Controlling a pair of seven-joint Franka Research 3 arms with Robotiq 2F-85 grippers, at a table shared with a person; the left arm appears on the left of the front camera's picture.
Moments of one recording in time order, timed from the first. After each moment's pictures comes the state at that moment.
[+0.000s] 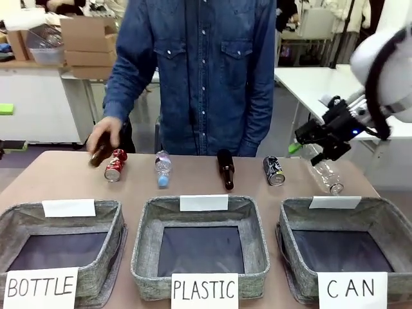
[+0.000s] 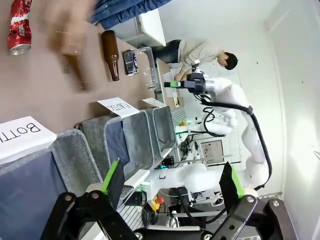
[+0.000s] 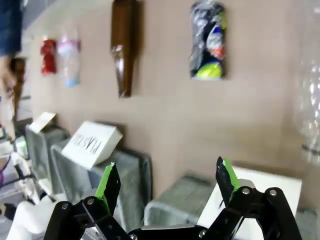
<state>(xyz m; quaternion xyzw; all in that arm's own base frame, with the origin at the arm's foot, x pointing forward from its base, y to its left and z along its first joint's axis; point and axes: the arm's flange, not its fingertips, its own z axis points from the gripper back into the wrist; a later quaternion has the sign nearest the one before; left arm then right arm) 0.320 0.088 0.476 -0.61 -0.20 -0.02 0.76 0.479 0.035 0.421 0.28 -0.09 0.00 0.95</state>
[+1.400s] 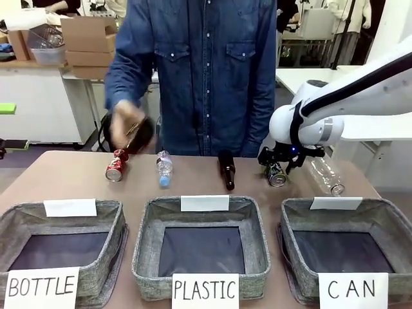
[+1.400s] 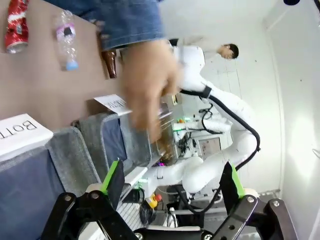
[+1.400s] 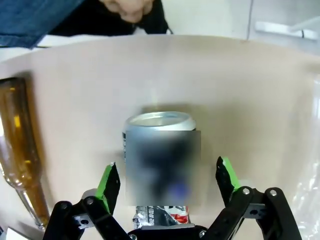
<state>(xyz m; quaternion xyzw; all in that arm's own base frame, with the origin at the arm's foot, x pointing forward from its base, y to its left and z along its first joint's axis) 0.318 0.086 0.479 -0.62 -0.19 -0.02 0.76 0.609 0.121 0.304 0.07 -0.09 0.00 0.99</state>
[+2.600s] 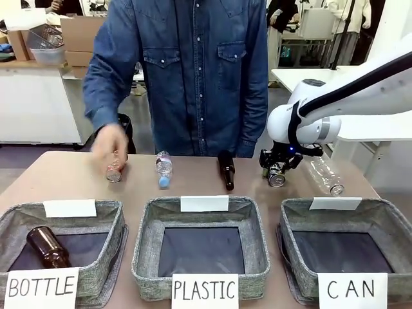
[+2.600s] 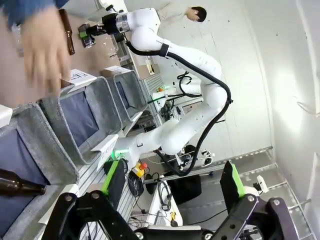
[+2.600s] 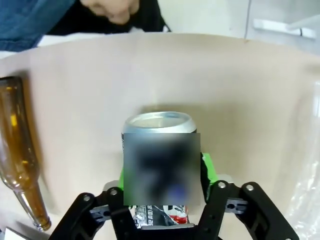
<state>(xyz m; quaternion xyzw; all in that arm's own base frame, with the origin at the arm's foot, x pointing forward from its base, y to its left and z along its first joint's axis) 0.262 0.102 0.537 -0.65 -0.17 -0.12 0.73 0.612 0.122 0.303 0.06 -0.08 0.00 0.99</state>
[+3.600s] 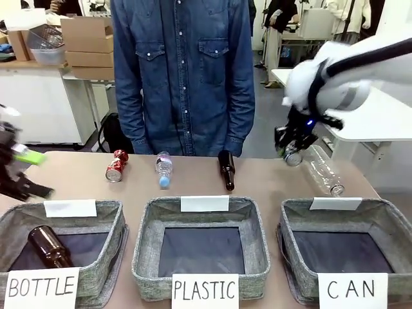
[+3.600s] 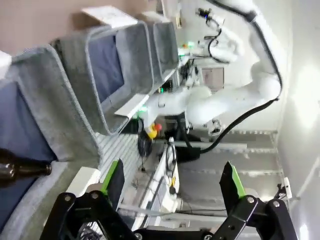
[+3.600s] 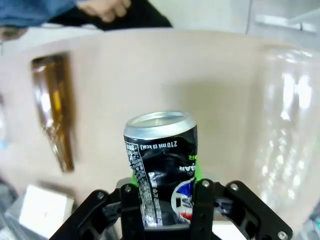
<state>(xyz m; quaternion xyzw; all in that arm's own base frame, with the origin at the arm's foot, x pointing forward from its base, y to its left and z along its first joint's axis) 0.307 0.010 0.428 -0.61 0.00 -0.13 0.78 0.587 0.092 0.413 0.09 -0.06 0.01 0.99</state>
